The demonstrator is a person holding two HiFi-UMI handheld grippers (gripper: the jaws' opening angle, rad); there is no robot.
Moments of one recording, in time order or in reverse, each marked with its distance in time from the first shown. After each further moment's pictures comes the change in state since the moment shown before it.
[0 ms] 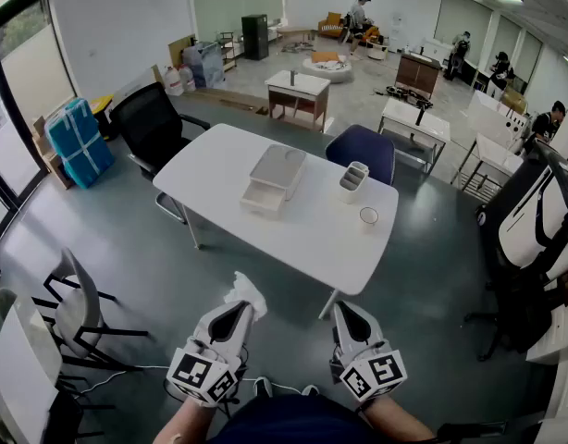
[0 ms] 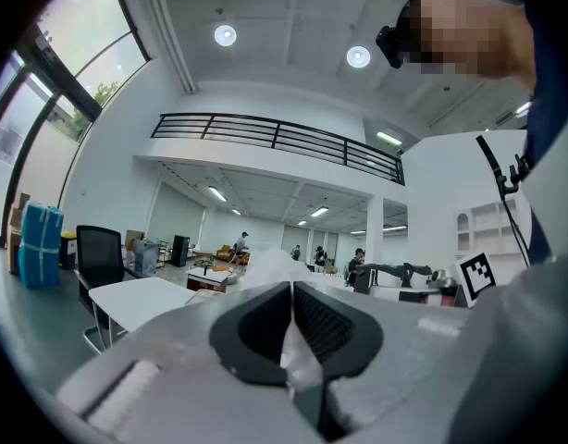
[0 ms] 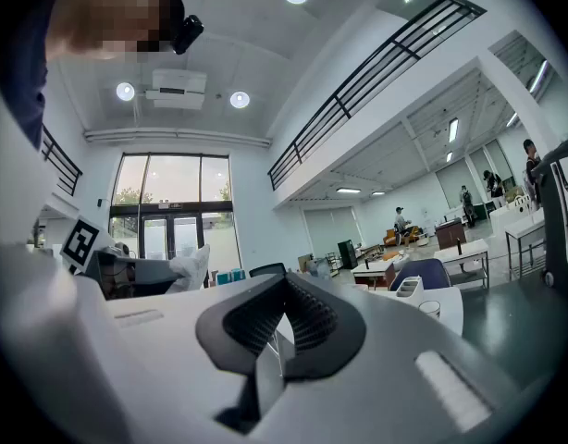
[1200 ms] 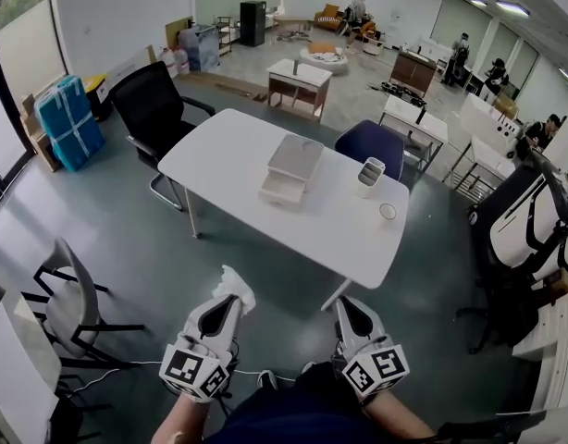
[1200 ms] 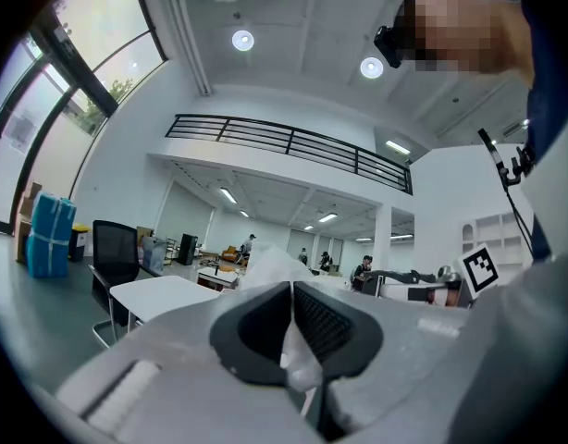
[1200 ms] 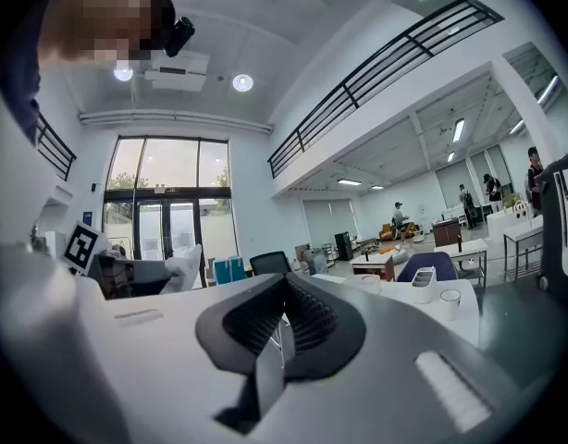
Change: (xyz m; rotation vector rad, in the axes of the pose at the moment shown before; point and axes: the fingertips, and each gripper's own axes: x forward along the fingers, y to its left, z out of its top) left arm -0.074 0.133 -0.003 -0.038 -0.027 0.012; right arm 0.068 0.096 -0.037 -0.037 0.071 -0.040
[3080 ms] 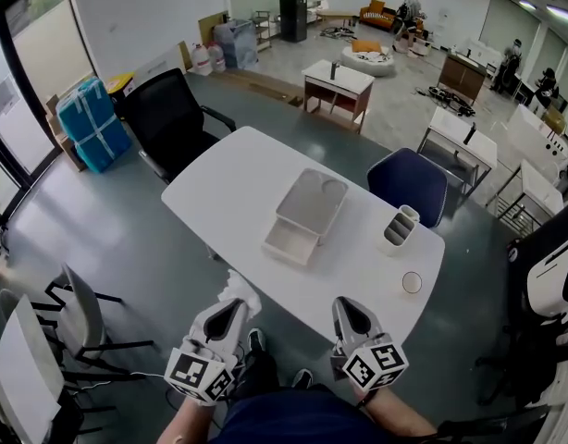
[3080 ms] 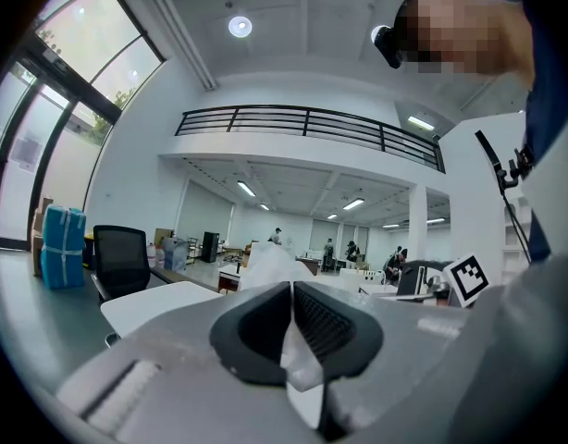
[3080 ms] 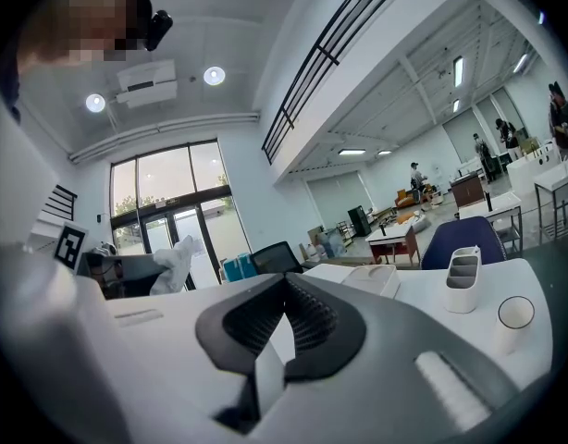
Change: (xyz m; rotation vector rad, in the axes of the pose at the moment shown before) left arm 0.246 0.085 0.018 0.019 0.066 0.169; right arm 0.235 -0.187 0.001 0.175 0.111 0.135
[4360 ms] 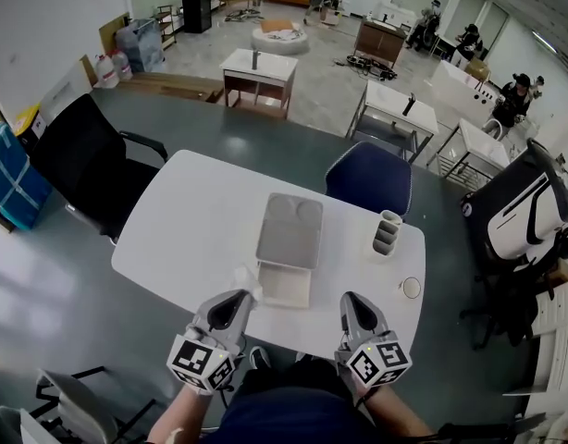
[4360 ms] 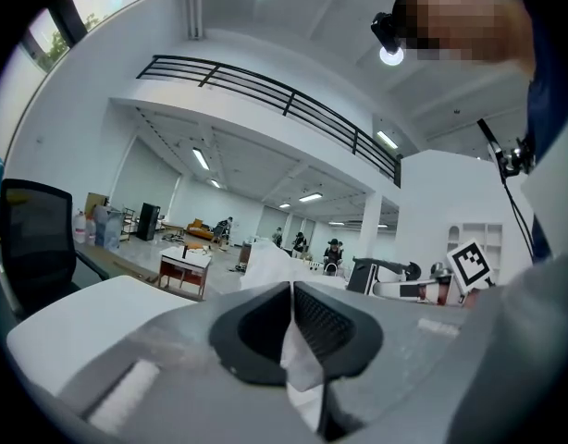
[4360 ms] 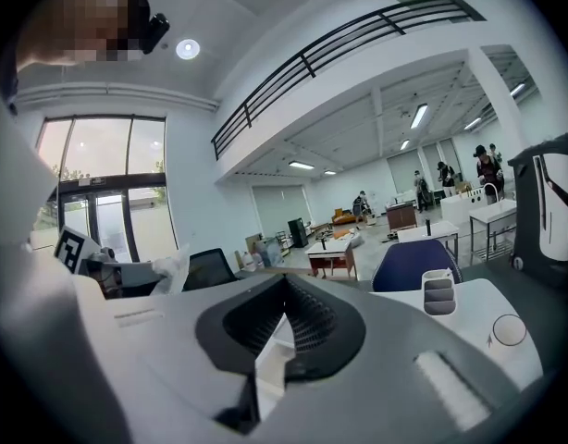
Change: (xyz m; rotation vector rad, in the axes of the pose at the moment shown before) left arm 0.191 0.156 0.004 -0.033 0.093 -0.418; right arm 0.150 -0.047 0.030 -0.037 -0.065 -0.442
